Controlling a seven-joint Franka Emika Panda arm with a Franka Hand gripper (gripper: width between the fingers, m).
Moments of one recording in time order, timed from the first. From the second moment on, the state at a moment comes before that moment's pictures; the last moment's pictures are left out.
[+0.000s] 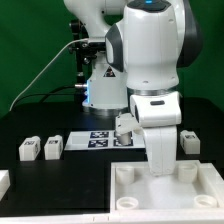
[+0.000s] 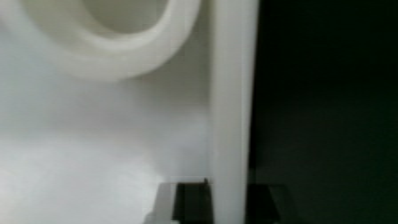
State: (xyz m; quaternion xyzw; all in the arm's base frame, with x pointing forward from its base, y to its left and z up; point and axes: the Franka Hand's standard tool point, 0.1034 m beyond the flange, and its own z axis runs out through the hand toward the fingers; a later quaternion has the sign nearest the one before) arm 0.496 0.069 0.009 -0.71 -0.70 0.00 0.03
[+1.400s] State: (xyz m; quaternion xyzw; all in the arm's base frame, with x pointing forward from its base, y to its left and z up) arm 0.496 0.067 0.008 -0.71 -0.70 -0.02 0.02
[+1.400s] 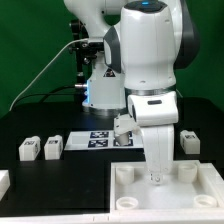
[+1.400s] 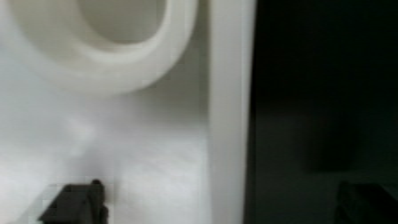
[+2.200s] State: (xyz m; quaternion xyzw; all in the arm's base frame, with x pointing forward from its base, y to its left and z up) arm 0.478 0.086 0.049 -0.80 -0.60 -0.01 0.01
